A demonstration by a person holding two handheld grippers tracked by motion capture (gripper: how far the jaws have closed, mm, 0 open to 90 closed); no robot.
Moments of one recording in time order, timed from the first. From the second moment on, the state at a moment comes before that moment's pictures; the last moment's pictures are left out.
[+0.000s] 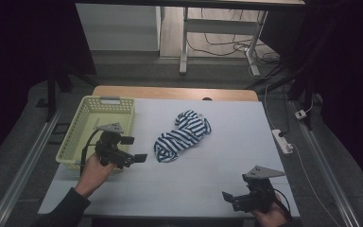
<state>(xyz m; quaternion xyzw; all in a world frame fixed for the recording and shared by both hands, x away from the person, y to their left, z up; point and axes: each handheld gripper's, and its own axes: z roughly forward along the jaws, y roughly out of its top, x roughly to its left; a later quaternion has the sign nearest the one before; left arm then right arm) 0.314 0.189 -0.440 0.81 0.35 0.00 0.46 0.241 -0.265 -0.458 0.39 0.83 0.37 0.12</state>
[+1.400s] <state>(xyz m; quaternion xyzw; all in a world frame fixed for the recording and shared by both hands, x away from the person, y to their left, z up) 0.229 0.286 -0.470 0.77 0.45 0.04 0.46 0.241 -0.263 -0.458 0.39 0.84 0.36 0.12</state>
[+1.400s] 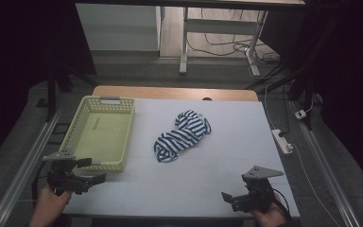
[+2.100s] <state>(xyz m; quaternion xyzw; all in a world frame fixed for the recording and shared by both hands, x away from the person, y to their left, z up) 0.197 0.323 -0.478 0.75 0.48 0.07 0.45 0.242 -0.263 -0.459 0.39 0.84 0.36 0.11</state>
